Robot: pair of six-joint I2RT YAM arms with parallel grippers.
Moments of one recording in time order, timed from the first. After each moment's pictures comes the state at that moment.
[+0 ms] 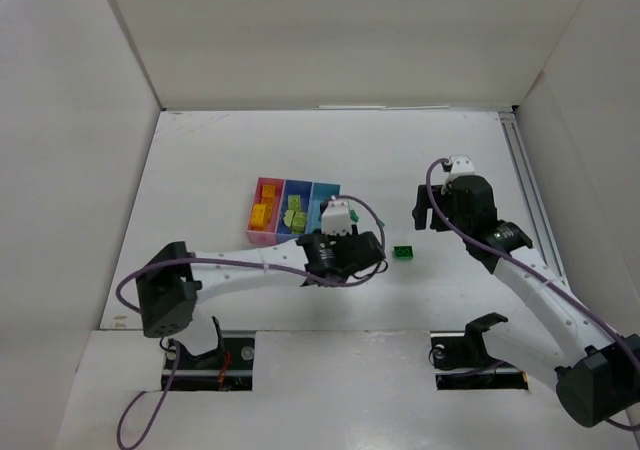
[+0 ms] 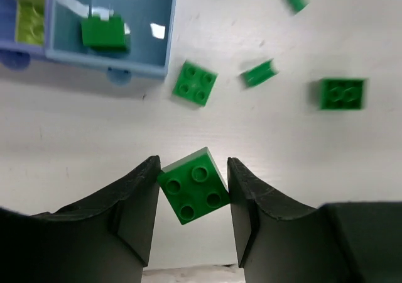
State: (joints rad) left arm -1.24 1.61 1.13 -0.72 -0.65 -1.21; right arm 0.38 0.97 0.77 -0.40 0.14 0.22
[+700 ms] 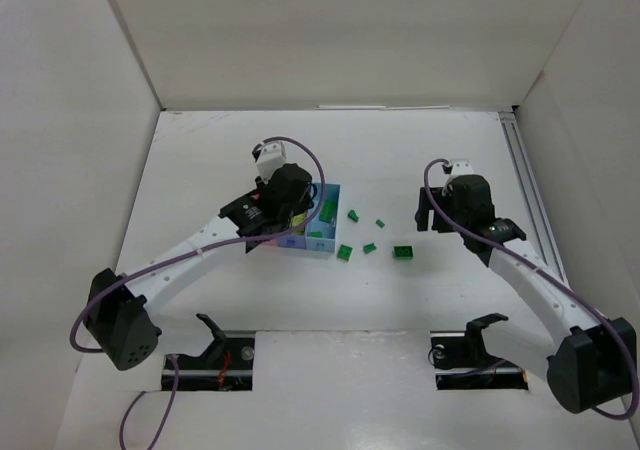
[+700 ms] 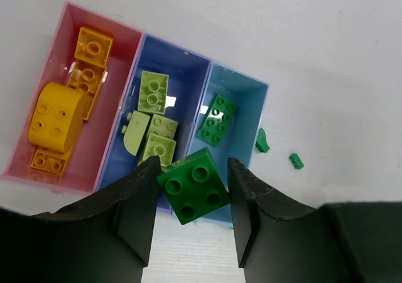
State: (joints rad) left arm -0.79 1.27 1.05 -0.49 -0.57 -0.85; right arm 0.29 1.04 0.73 -0.36 0.07 0.20
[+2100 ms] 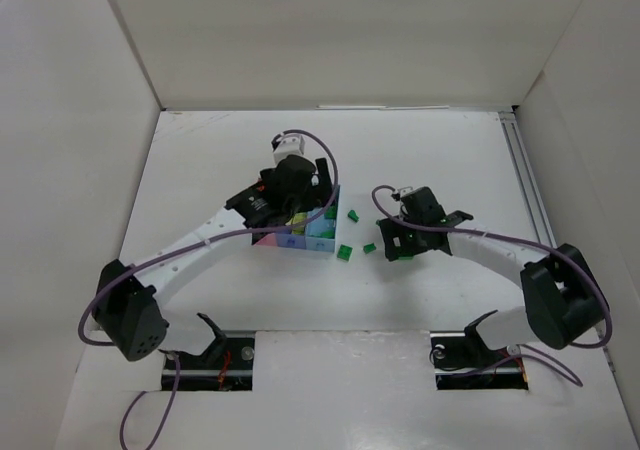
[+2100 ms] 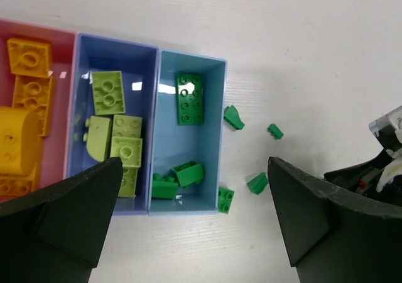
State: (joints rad) left arm -0.76 1.37 1.13 -0.42 -0.36 -0.69; right arm 0.49 1.38 0.74 -0.38 -0.01 0.19
